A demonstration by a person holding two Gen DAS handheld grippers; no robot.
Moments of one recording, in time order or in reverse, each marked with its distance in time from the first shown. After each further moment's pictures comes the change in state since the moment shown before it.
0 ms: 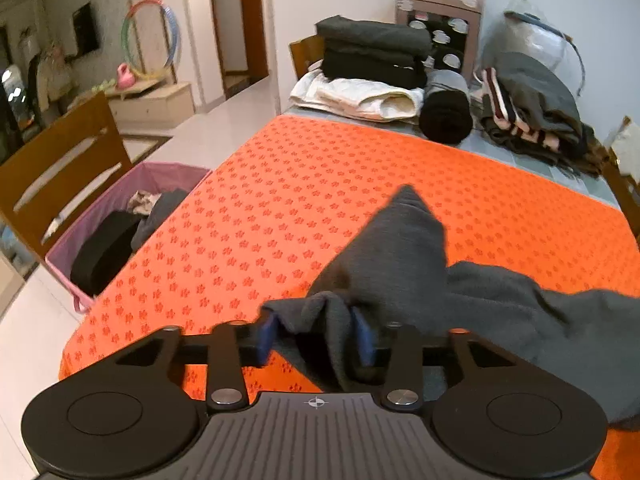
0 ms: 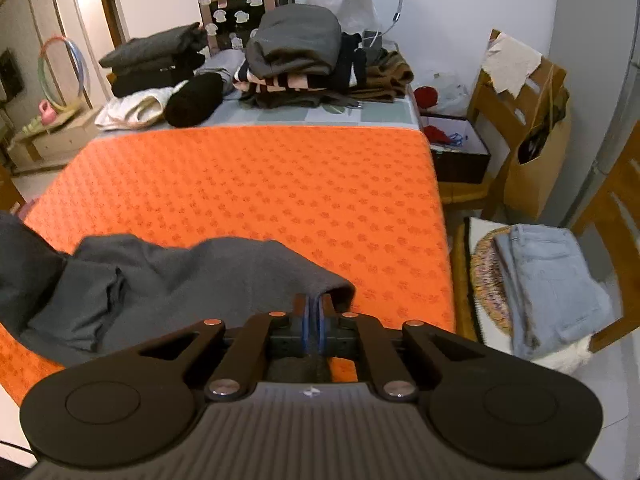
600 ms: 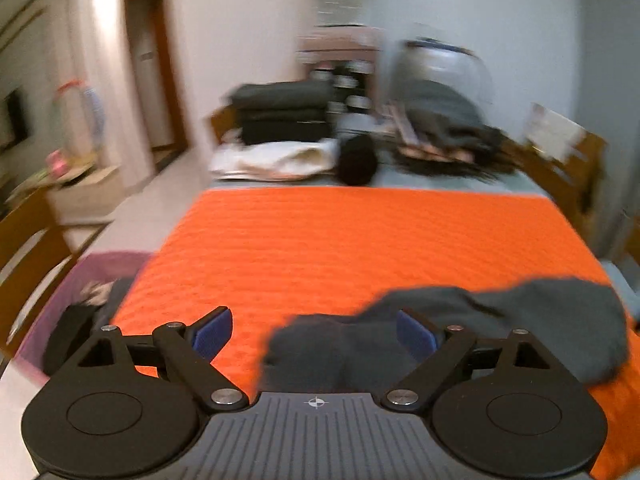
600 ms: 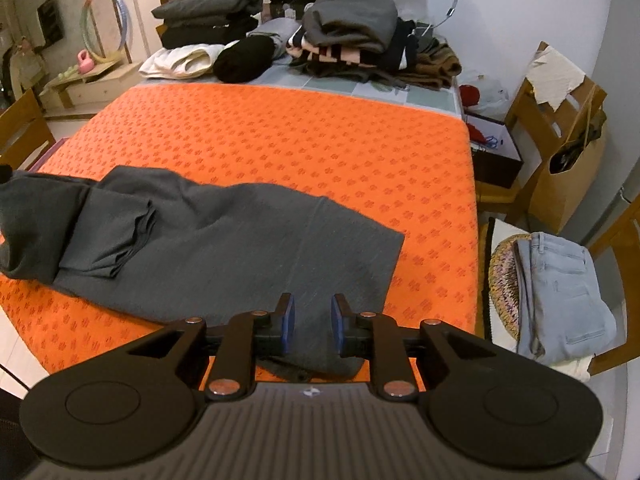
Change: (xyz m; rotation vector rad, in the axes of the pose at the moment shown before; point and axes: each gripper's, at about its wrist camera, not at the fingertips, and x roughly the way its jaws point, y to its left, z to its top) left arm -0.039 -0.040 -0.010 0.308 -0.164 -0.223; right arm -0.006 0.015 -0.029 -0.133 0.062 0.084
